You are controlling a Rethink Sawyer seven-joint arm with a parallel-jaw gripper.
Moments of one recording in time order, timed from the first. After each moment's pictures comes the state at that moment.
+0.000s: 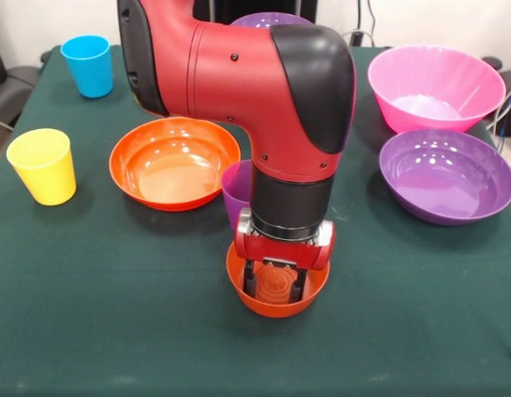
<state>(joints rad) -0.18 -0.11 -0.02 0.92 -0.02 0.52 1.79</state>
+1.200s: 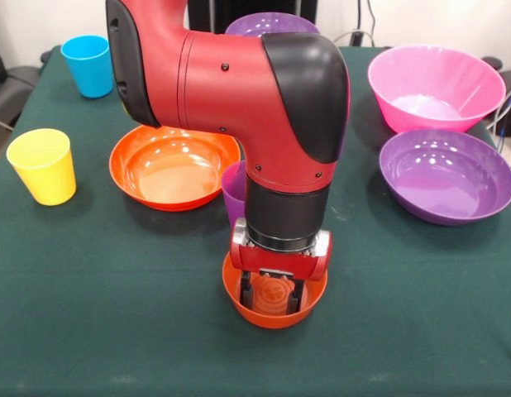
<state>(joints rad) -0.20 -0.09 0.02 0.86 -0.06 0.57 1.79</state>
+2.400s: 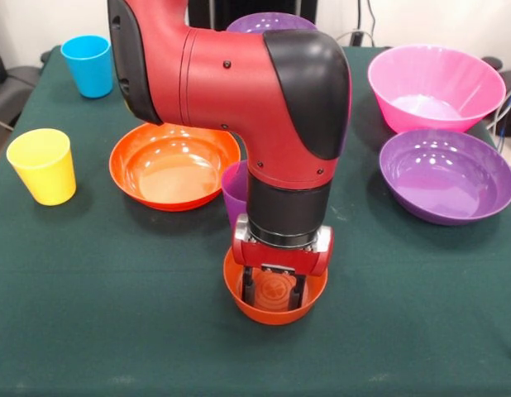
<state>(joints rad) -0.20 -0.10 0.02 0.88 -0.06 0.57 1.79</state>
